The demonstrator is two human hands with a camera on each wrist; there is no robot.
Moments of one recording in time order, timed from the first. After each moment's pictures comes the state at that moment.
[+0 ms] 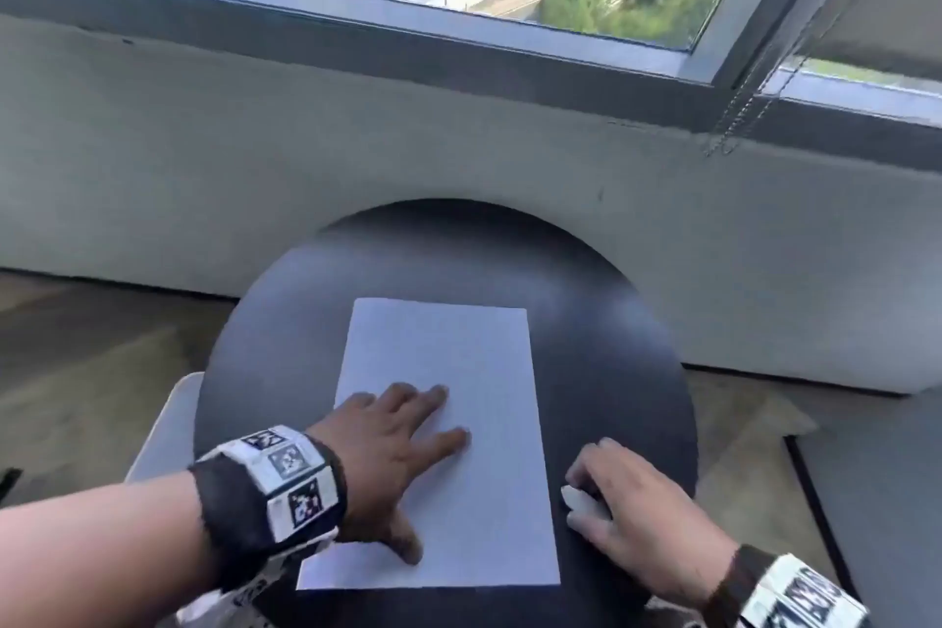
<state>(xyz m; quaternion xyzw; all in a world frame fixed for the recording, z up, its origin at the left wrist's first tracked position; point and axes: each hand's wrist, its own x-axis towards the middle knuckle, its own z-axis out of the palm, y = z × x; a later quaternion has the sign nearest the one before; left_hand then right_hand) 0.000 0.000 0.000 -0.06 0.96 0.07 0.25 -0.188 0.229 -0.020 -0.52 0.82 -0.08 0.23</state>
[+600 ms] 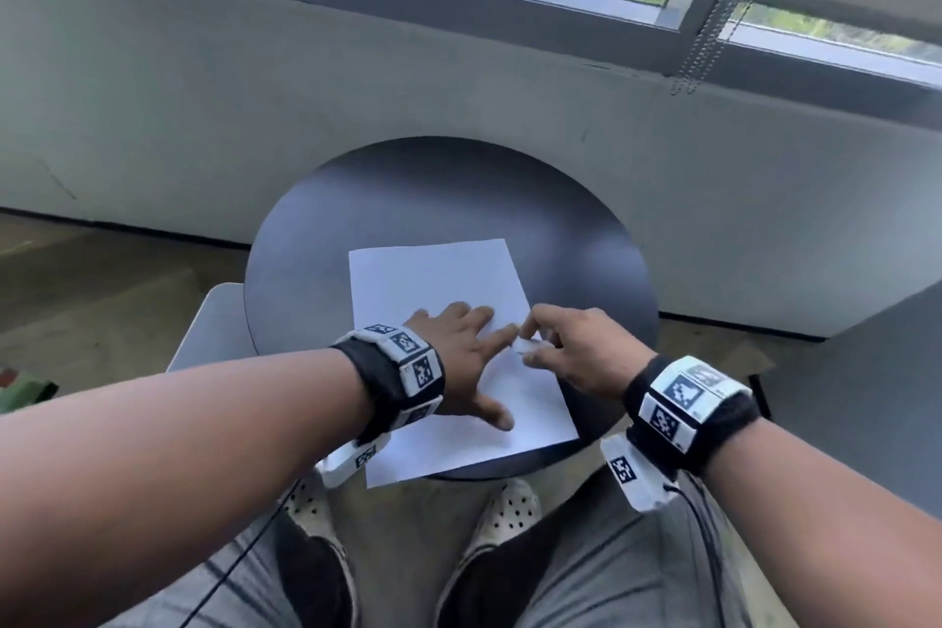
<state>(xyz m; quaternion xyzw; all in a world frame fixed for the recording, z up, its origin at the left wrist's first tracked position) -0.008 0.080 -0.007 -0.11 0.98 0.06 0.18 -0.162 0.212 0.003 -0.50 0.83 -0.12 0.22</state>
